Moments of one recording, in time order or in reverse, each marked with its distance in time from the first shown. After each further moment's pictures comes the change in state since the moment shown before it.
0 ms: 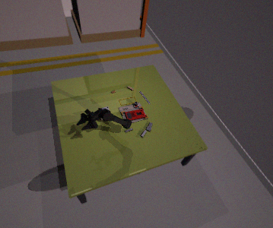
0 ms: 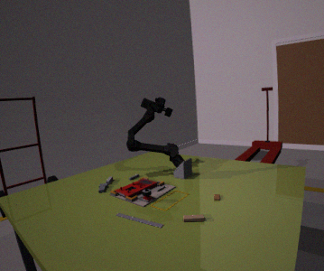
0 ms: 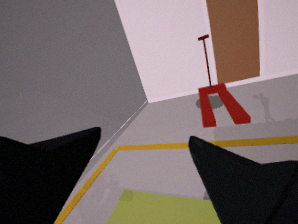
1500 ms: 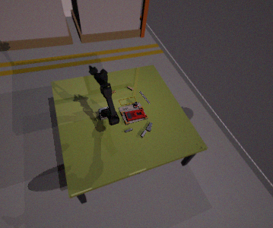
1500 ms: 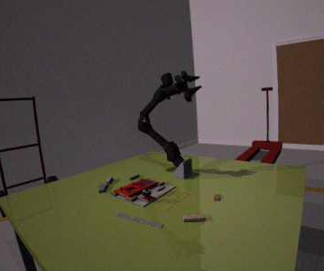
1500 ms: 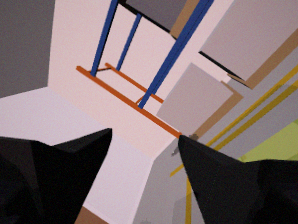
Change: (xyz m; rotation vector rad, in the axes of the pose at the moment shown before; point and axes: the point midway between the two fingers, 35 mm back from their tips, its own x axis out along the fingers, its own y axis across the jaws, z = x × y) arm -0.328 -0.217 0.228 0.397 -1.320 -1.039
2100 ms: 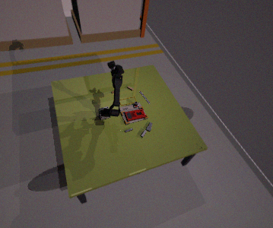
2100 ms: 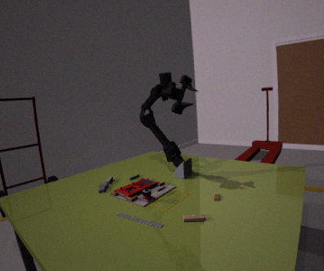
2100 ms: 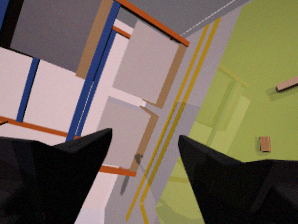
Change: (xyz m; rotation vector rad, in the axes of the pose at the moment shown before) arm -0.010 -0.161 0.148 0.150 -0.295 -0.555
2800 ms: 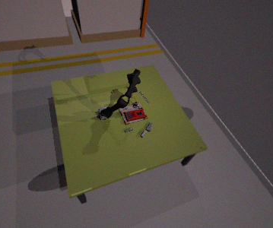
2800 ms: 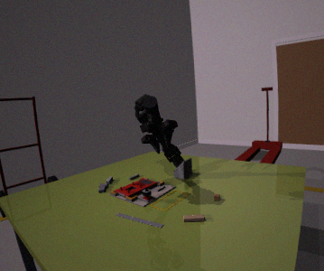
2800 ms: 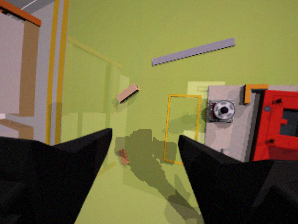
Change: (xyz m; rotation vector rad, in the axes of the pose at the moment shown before) arm 0.025 -0.239 0.121 0.116 0.011 -0.864
